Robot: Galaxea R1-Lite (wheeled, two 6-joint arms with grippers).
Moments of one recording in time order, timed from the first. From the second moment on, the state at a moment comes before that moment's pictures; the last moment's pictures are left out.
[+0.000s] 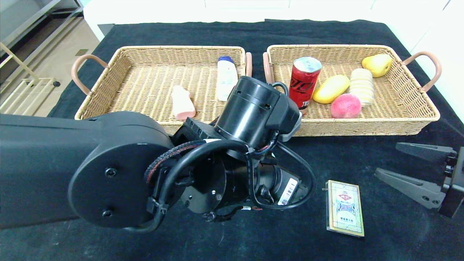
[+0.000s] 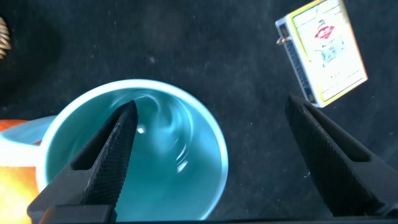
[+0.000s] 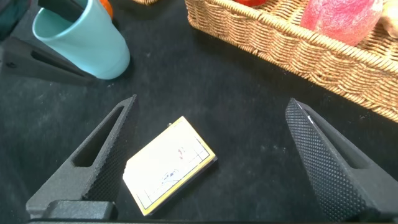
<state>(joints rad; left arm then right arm) -0.95 1.84 -1.46 0.21 0.25 -0.08 0.05 1.23 -0.51 -0.59 0.62 -0.14</state>
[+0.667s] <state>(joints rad) -0.95 1.85 -1.46 0.21 0.24 -0.08 0.05 1.24 -0.51 -0.59 0.62 -0.15</state>
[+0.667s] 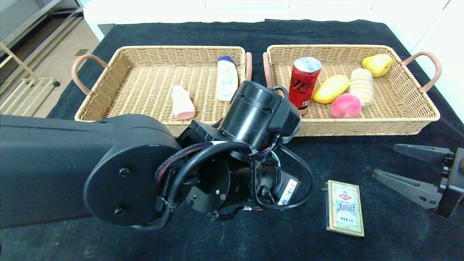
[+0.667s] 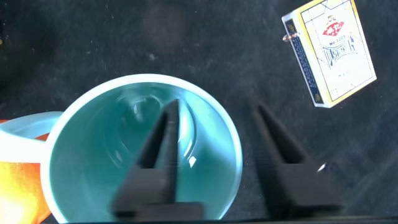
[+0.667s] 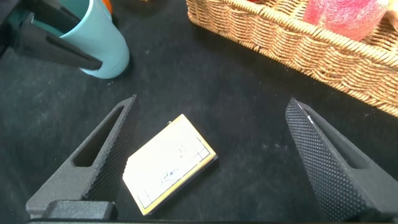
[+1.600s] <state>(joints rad) -0.95 1.86 -1.45 0.21 0.24 -0.08 0.06 1.26 -0.50 -0.59 0.62 -0.15</state>
